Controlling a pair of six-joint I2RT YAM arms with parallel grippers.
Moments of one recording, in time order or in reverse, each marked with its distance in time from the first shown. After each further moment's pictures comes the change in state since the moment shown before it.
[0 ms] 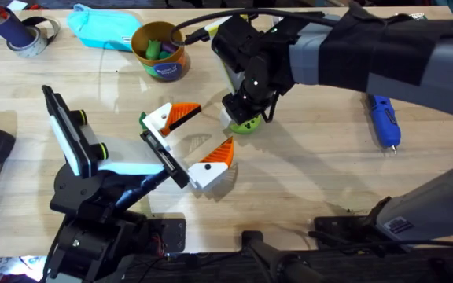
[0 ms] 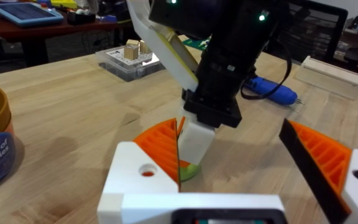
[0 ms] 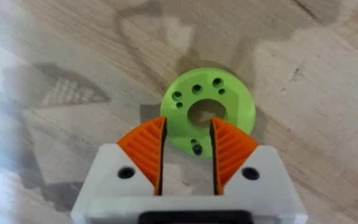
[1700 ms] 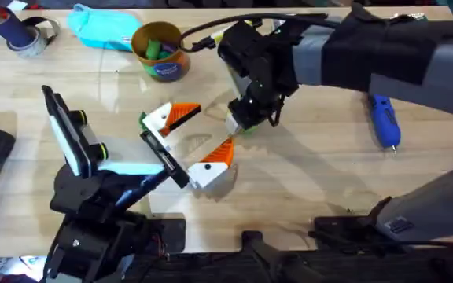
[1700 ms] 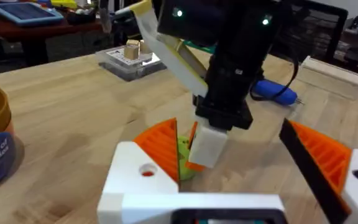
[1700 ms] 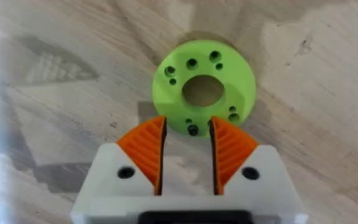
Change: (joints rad) left arm 0.000 0.000 0.000 0.002 0.000 -0.001; right arm -0.015 -0.007 -0.024 -0.061 -0.026 -0.004
